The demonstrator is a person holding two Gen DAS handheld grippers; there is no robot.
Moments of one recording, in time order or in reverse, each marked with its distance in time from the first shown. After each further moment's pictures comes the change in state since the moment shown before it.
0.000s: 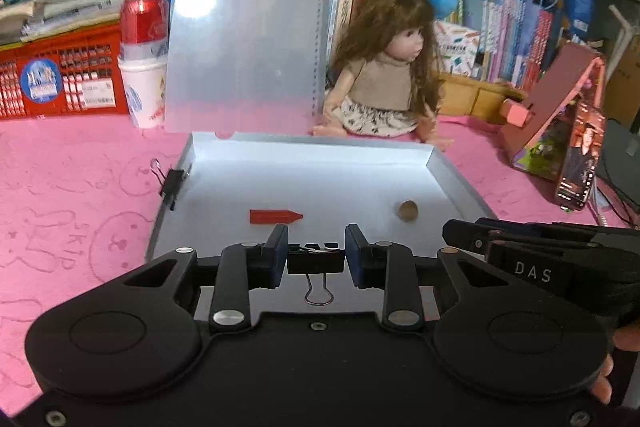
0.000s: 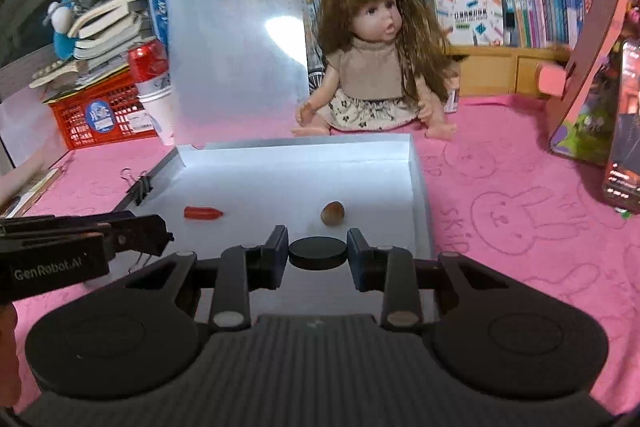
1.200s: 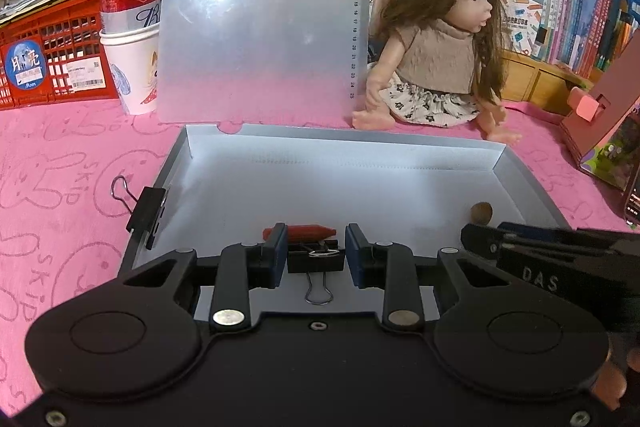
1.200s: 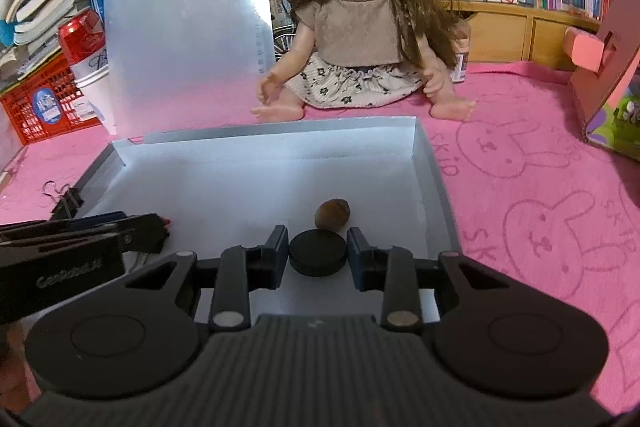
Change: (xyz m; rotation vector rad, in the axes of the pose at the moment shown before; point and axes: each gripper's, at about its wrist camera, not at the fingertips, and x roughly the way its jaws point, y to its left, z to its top) left arm 0.094 0.011 0.023 -0.010 0.084 0.097; right arm 0.084 -0.009 0.026 0.027 0.106 -0.070
